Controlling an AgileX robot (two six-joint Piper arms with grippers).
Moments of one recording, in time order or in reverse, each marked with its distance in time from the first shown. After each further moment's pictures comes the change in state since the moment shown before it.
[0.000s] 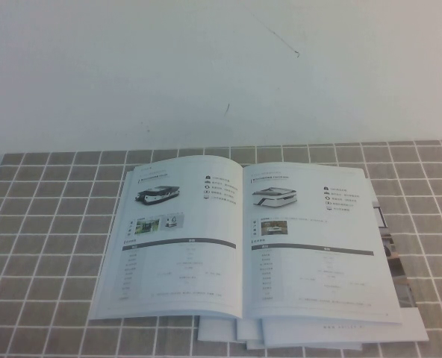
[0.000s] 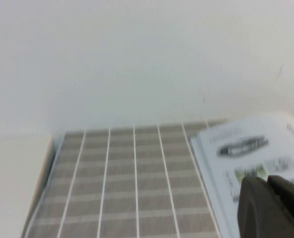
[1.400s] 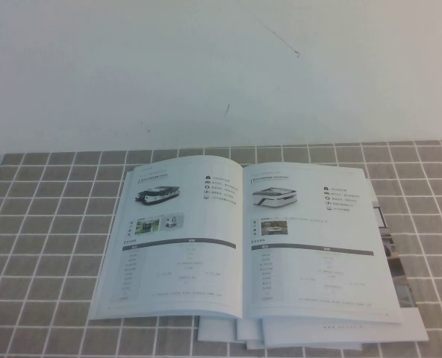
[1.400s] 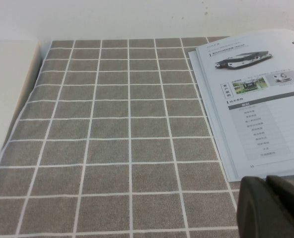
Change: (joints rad) right arm 0.000 0.000 -0.010 -0.008 0.237 -0.017; left arm 0.000 0.000 -0.004 -0.051 0.211 0.000
